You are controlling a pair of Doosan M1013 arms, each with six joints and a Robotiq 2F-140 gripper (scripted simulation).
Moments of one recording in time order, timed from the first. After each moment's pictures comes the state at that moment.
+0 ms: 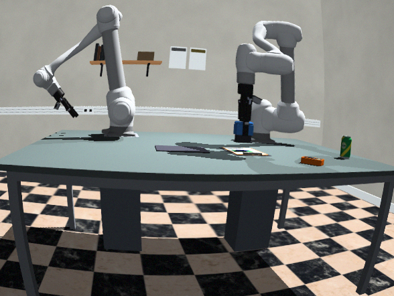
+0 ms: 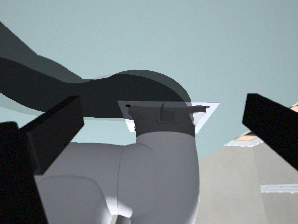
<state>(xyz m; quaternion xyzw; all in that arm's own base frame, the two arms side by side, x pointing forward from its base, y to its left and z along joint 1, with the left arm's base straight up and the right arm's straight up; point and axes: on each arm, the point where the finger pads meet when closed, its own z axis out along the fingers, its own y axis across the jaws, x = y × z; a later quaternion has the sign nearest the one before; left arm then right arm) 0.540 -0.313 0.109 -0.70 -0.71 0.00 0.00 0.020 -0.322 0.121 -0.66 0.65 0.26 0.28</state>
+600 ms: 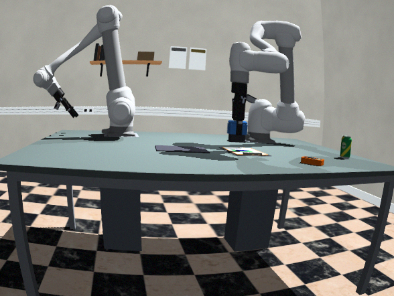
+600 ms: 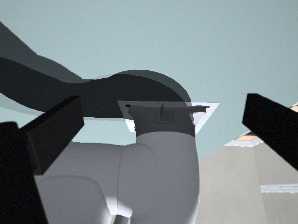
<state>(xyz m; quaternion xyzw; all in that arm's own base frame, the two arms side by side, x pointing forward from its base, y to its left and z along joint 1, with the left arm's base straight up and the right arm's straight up) 0.546 -0.346 0.111 -0.71 -0.71 0.00 0.00 0.020 -0.322 0.121 -0.66 0.65 0.26 0.28</state>
